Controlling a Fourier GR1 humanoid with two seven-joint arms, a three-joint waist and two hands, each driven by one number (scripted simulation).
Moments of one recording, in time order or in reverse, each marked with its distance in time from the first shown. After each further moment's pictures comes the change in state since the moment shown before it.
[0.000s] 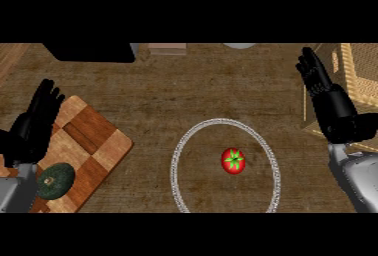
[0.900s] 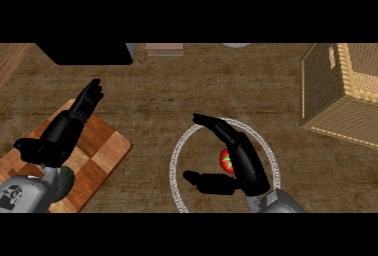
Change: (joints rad) left arm -0.030 0.004 -0.187 -0.142 -0.162 -0.097 0.016; right arm 0.092 0.285 0.406 -0.058 0.461 -0.217 0.020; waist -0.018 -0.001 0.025
